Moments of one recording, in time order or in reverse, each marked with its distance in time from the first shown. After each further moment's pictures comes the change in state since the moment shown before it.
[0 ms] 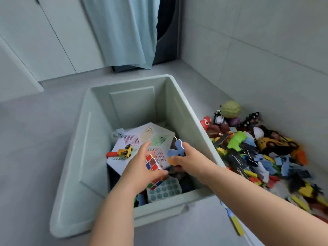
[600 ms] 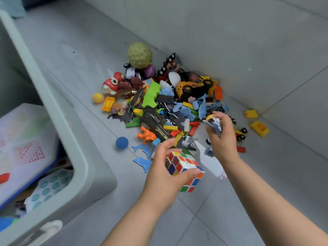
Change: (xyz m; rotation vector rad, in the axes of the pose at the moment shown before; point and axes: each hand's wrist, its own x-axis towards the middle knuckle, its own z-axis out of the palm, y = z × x) left_hand -0.020 0.069 0.278 -0.434 -0.500 -0.077; right_hand -0.073 0.240 -0.229 -0.141 1.001 -0.095
